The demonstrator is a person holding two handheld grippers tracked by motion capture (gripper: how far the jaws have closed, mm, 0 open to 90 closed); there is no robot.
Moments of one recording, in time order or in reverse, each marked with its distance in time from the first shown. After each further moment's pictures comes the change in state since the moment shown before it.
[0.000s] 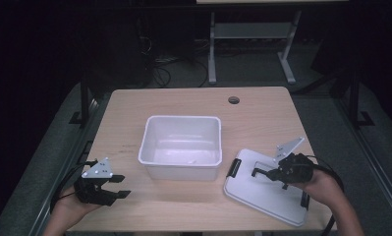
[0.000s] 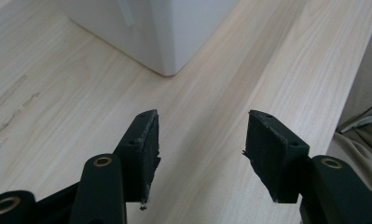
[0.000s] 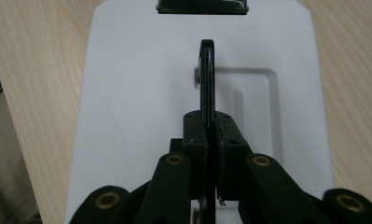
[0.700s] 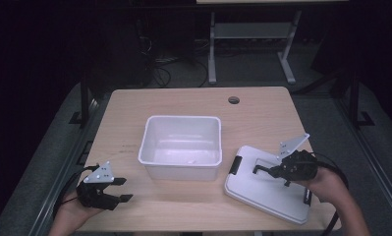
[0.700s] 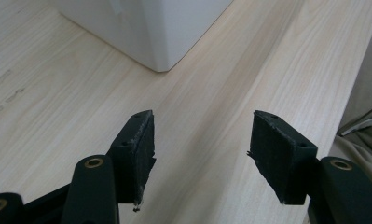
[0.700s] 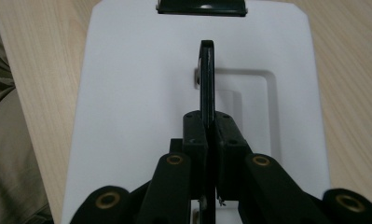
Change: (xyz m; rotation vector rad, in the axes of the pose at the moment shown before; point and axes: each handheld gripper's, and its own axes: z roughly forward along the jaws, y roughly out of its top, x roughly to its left) left arm -0.005 -0.010 0.010 -0.029 -0.007 -0.017; right arm 0.001 0.006 -0.019 -0.024 -0.016 -0.031
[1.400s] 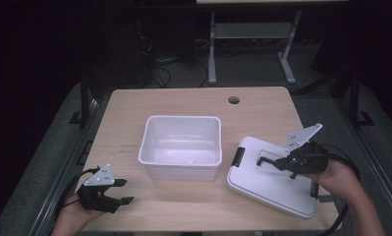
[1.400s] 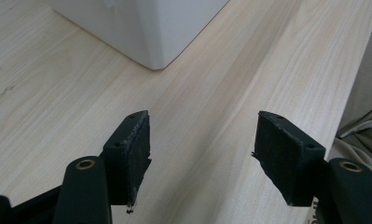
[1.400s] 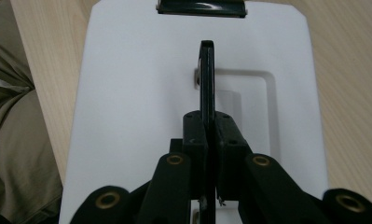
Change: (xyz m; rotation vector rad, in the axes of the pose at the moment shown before) left arm -0.002 -0.006 0.003 -0.020 -0.004 -0.006; right arm 0.000 0.015 -0.041 -0.035 -0.029 -0.037
